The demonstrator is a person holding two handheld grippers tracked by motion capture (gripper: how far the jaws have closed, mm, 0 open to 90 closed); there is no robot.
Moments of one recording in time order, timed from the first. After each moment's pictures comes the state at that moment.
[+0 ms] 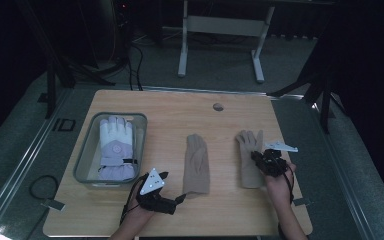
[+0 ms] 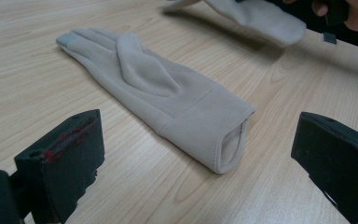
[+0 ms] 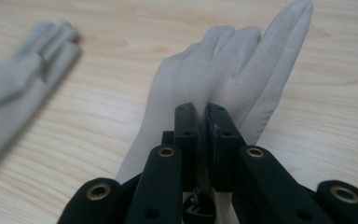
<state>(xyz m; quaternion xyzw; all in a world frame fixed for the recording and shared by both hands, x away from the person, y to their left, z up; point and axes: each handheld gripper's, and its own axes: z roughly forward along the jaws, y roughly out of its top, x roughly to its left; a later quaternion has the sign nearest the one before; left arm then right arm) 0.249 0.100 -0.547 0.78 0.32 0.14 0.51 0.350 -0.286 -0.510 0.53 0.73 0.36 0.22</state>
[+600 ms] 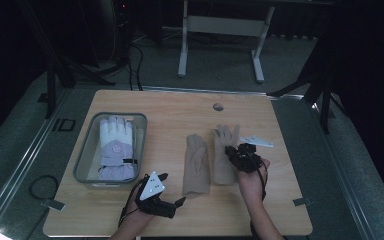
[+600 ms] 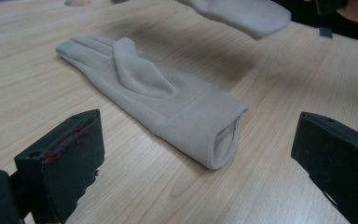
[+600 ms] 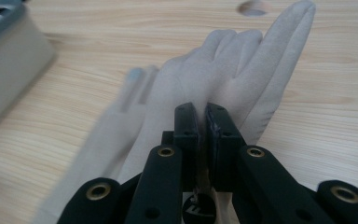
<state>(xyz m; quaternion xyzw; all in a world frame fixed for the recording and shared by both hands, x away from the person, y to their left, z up) 0.238 0.100 -0.544 0.79 0.30 0.16 0.51 0.342 -0.199 -0.484 0.54 0.71 0.41 0.19</state>
